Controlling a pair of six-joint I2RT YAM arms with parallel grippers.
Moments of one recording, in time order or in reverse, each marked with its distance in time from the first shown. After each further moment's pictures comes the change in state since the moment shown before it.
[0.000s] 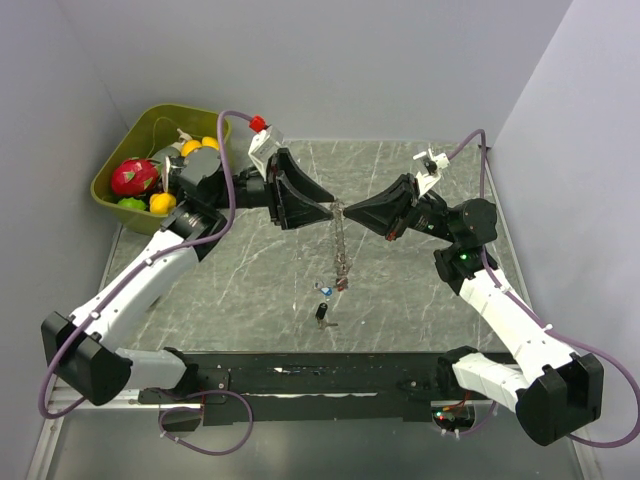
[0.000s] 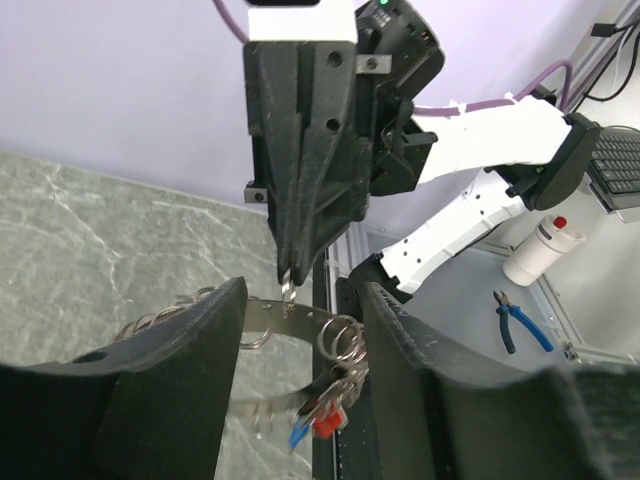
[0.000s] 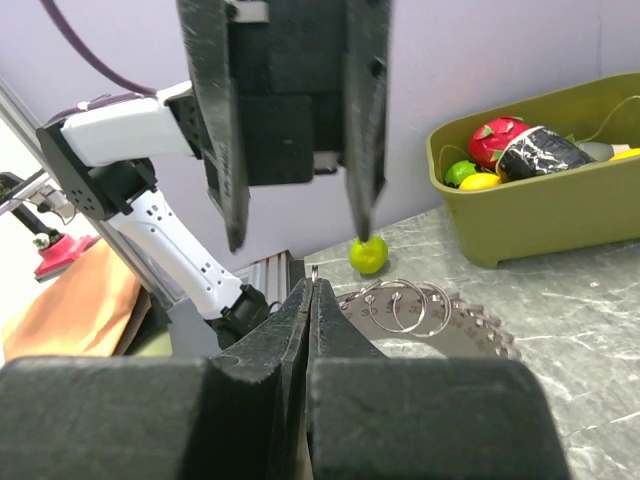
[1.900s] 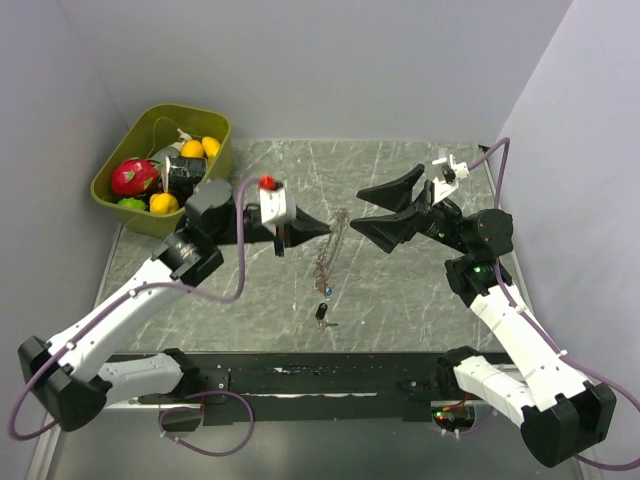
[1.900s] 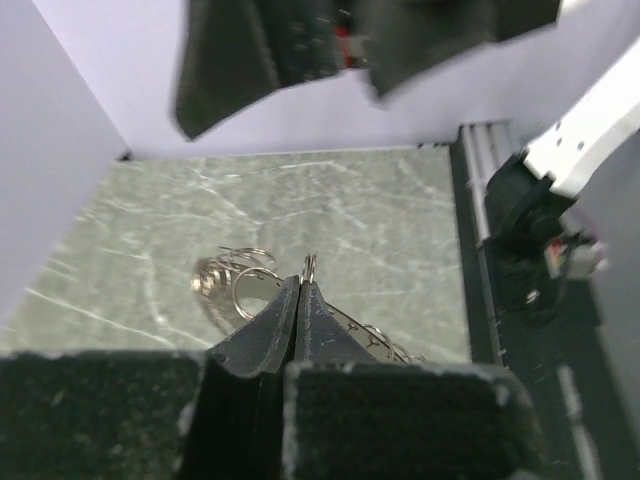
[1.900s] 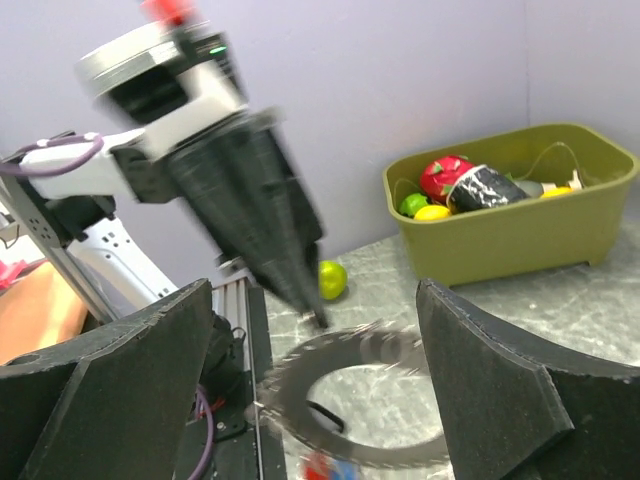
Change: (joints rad) left arm -0.115 -0.154 -0.116 -0.253 -0.219 0.623; right arm -0.006 -0.121 -0.001 -0.107 0.105 -0.102
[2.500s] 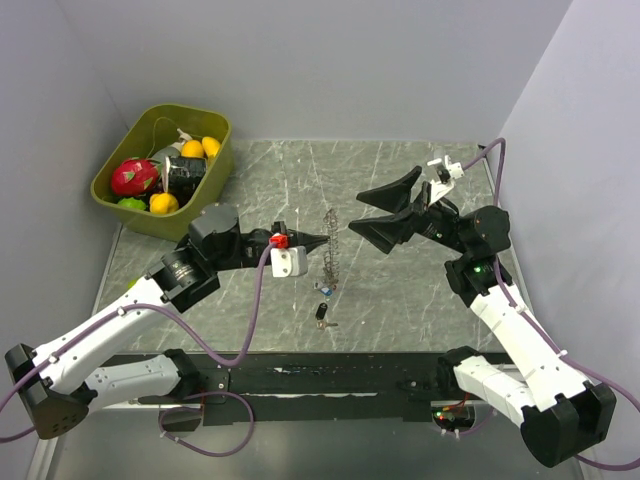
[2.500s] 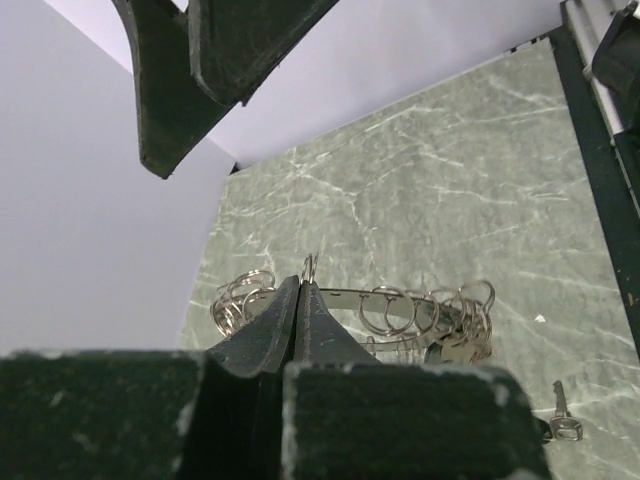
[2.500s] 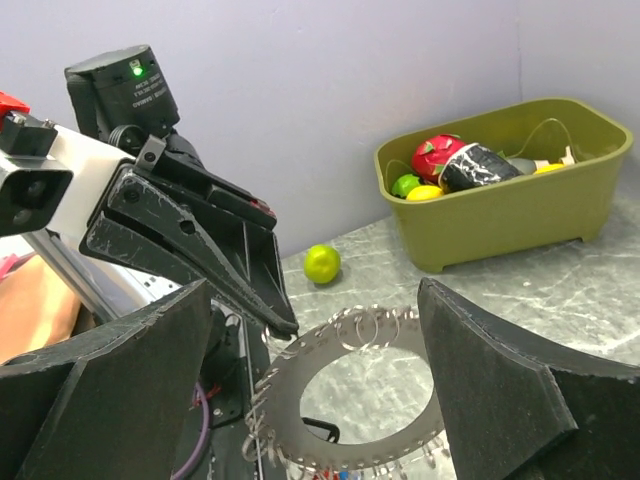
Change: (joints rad) left arm -0.169 -0.121 -0.092 -0.097 -0.230 0.534; right arm -0.003 0.000 0.000 -0.074 -0.001 -0.040
